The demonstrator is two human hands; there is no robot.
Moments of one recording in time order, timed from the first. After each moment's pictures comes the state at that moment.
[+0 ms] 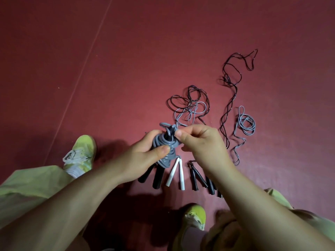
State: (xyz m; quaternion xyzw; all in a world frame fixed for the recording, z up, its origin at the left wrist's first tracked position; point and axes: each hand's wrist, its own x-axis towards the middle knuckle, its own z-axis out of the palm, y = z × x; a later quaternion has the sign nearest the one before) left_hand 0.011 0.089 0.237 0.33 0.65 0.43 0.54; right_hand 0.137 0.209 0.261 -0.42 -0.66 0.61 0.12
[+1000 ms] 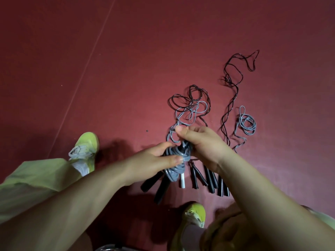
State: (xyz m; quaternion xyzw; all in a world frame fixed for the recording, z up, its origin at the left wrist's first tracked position) left_hand 0.031 0.090 0.248 0.29 0.61 0.37 0.63; right_hand 0.135 0.216 0.255 -0.42 -0.51 0.75 0.00
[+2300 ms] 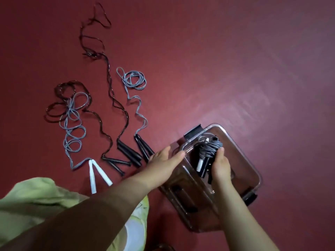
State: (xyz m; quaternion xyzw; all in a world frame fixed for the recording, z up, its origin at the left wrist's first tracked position) left_hand 0.429 0.224 0.128 0.47 0.67 -0.03 0.58; right_hand 0.605 0.211 0.050 -0.83 -0.16 0.46 0.27
